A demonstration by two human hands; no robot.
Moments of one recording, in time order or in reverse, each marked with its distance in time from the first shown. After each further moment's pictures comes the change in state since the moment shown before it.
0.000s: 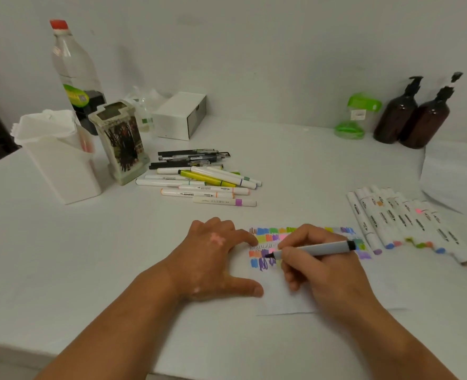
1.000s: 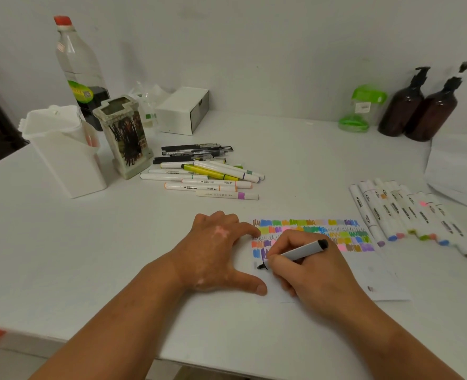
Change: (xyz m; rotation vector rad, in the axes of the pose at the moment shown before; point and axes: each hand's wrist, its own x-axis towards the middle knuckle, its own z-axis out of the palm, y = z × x) left_hand 0.000 0.005 -0.001 0.003 -0.063 -0.029; right_hand -0.004 -0.005 0.014 -0.408 -0.027 0.057
